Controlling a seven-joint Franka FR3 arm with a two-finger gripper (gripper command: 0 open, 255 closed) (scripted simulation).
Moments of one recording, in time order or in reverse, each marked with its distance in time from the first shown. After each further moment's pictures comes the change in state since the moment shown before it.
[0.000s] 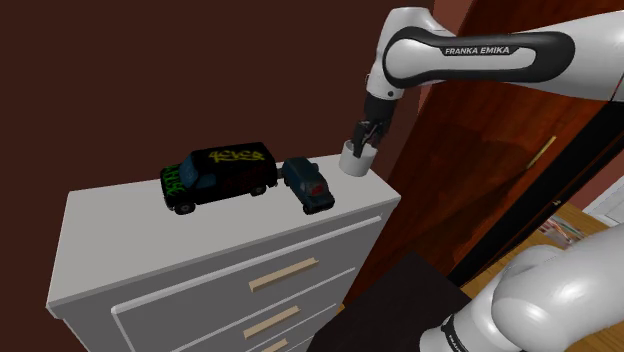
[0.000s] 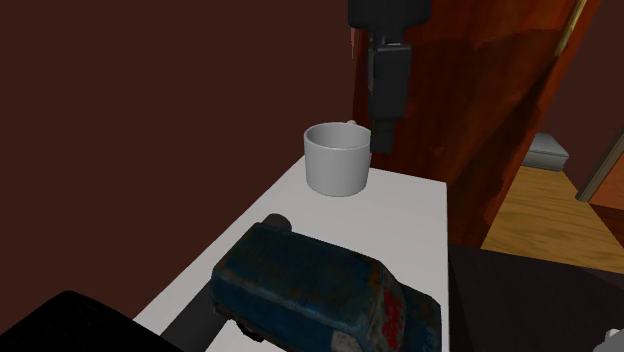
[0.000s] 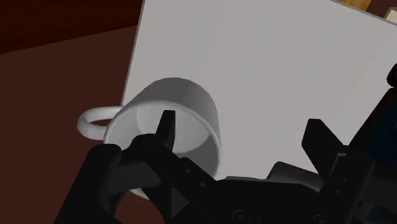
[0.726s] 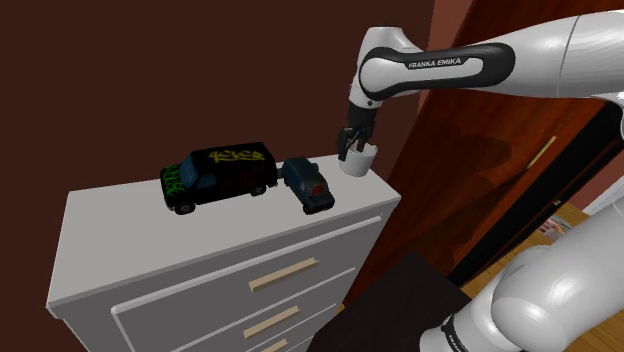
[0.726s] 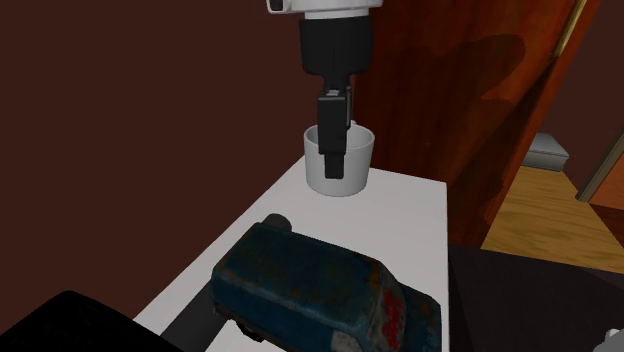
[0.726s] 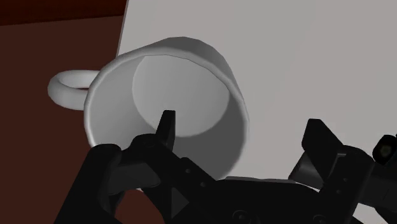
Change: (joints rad) arm -0.005 0.161 -0.006 0.059 -0.005 0.104 -0.007
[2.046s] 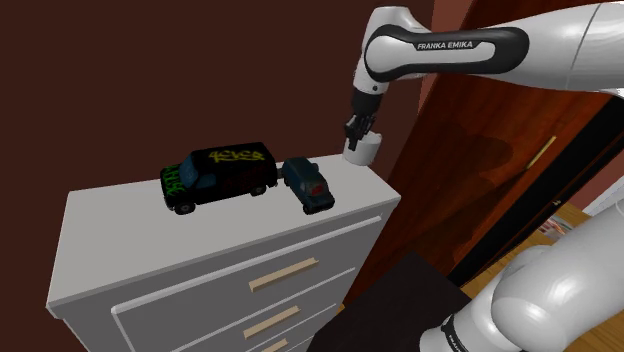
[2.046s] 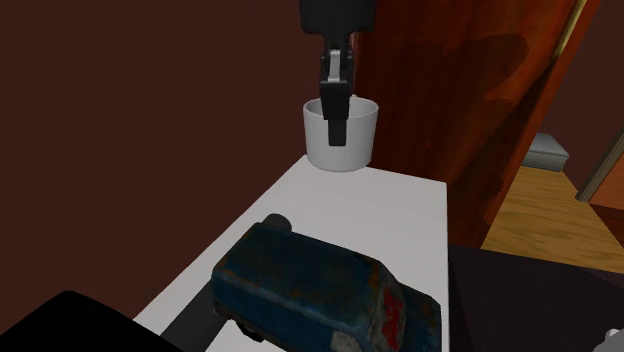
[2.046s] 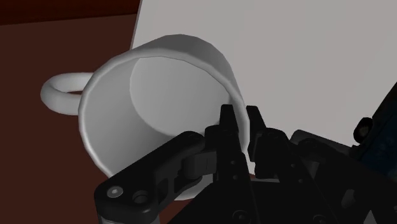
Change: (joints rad) arm 0.000 -0.012 0.000 0.082 0.002 -0.094 -0.005
